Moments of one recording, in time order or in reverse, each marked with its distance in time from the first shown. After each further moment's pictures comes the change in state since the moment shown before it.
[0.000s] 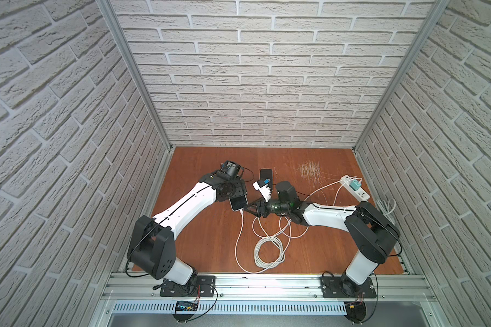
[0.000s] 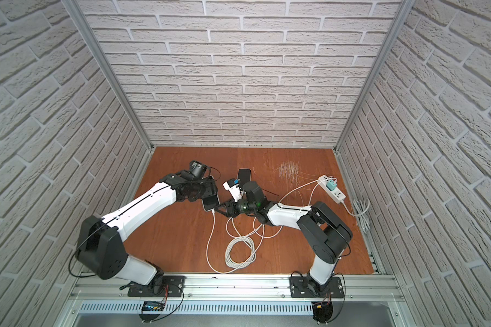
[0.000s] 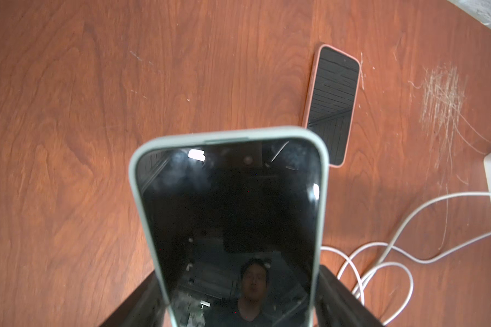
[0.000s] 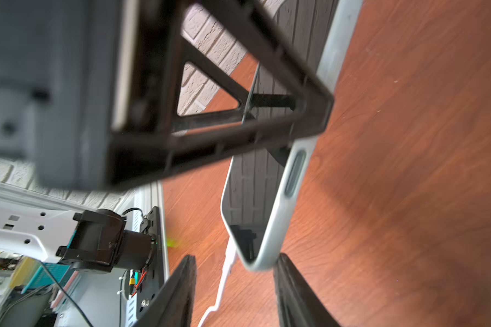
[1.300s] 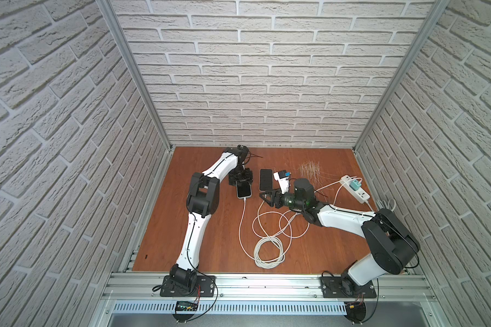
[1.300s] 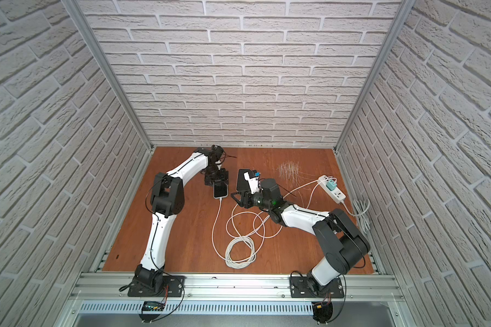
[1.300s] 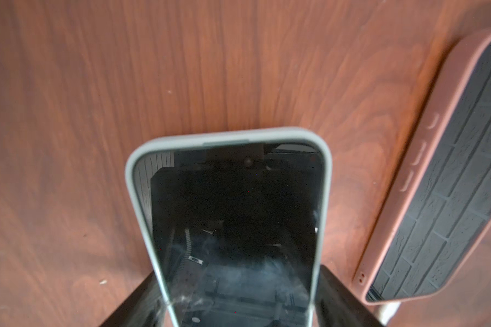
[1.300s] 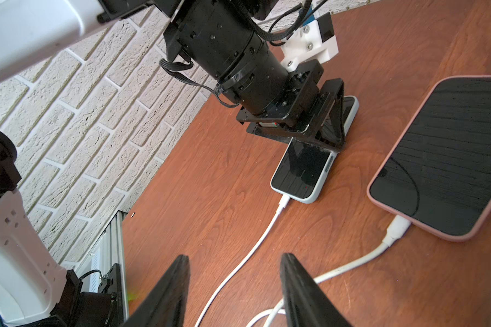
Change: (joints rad) left arm 0.103 0.878 0.890 -0.384 0.176 0.267; right arm -0.139 -0.137 -0.123 0.070 0.144 0.042
